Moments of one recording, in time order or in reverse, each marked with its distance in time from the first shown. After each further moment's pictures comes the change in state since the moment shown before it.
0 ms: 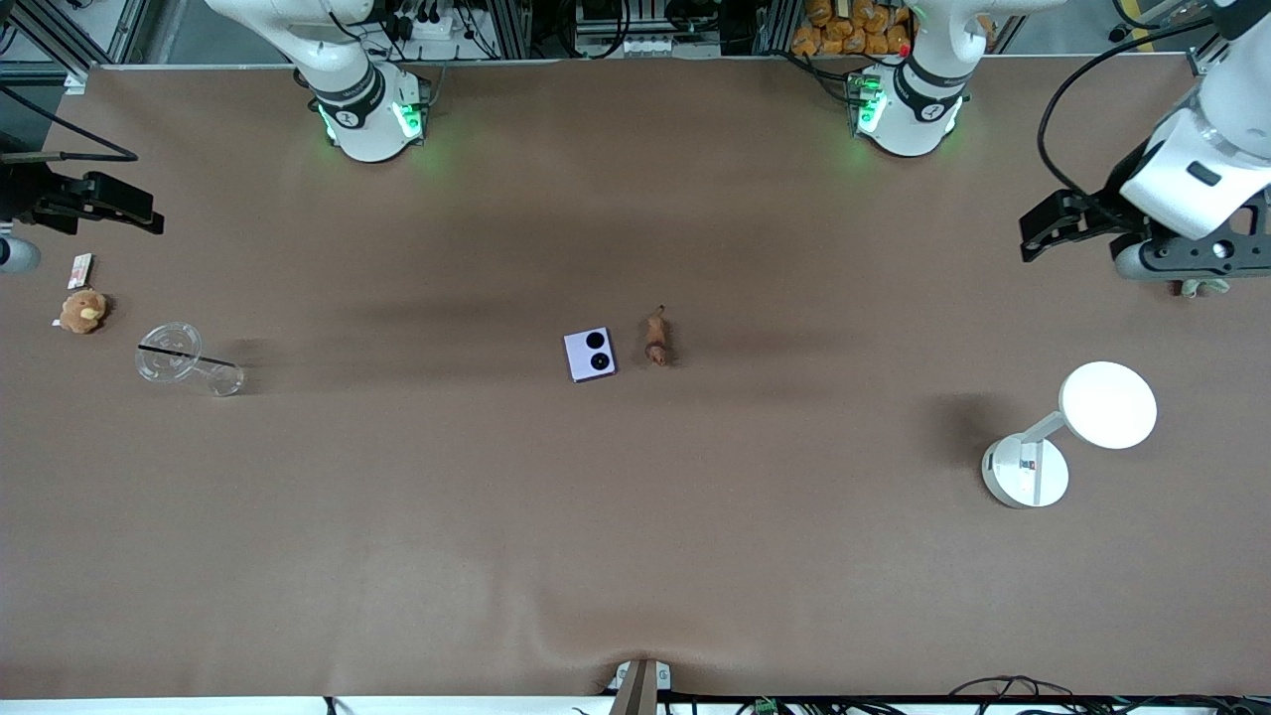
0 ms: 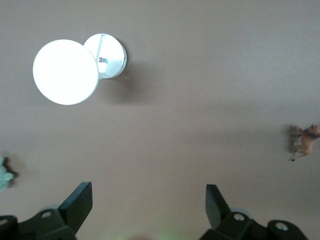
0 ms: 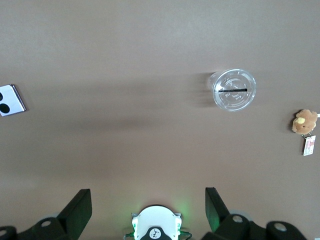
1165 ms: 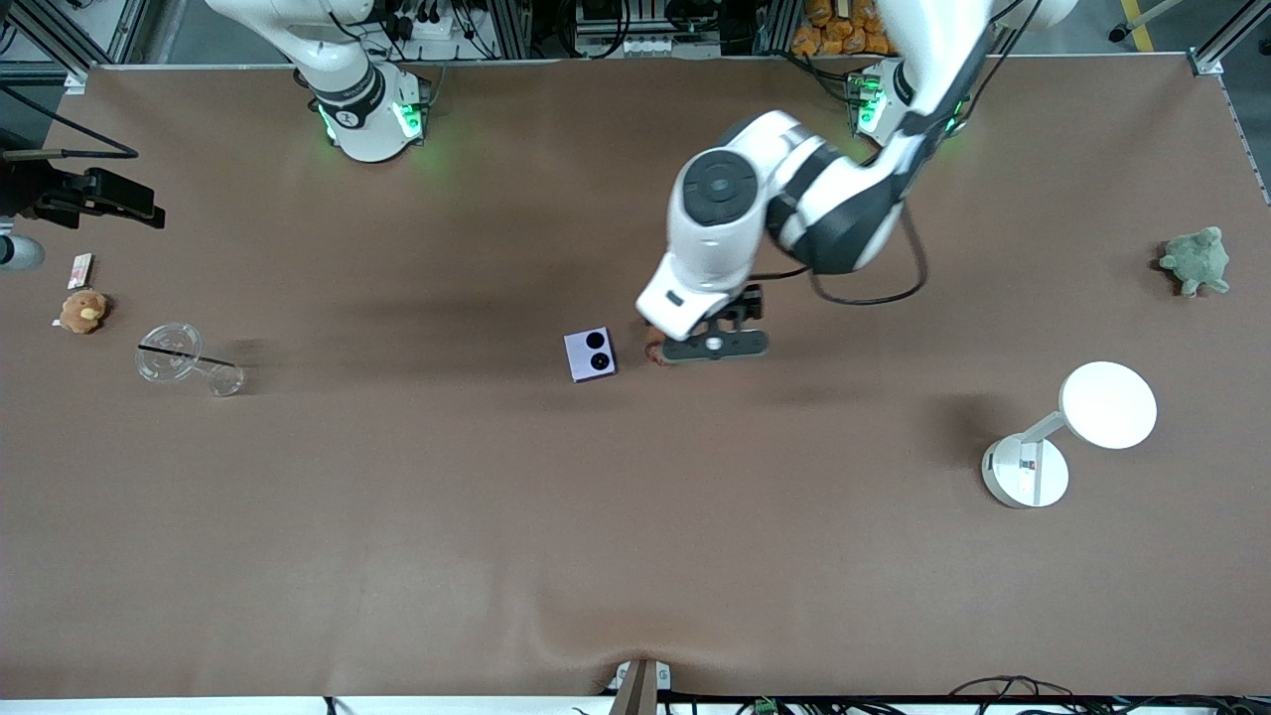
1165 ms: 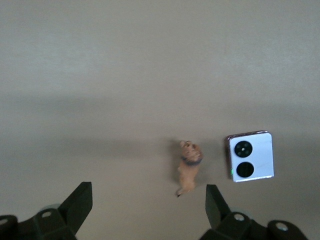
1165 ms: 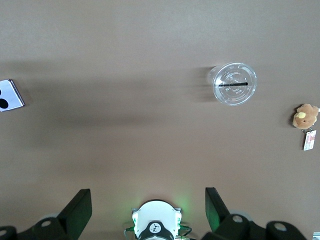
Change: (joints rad) left arm -0.497 0.555 -0.139 0.127 0.160 0.402 -0.685; right arm -0.002 0.000 -0.001 0.001 0.000 -0.019 0.000
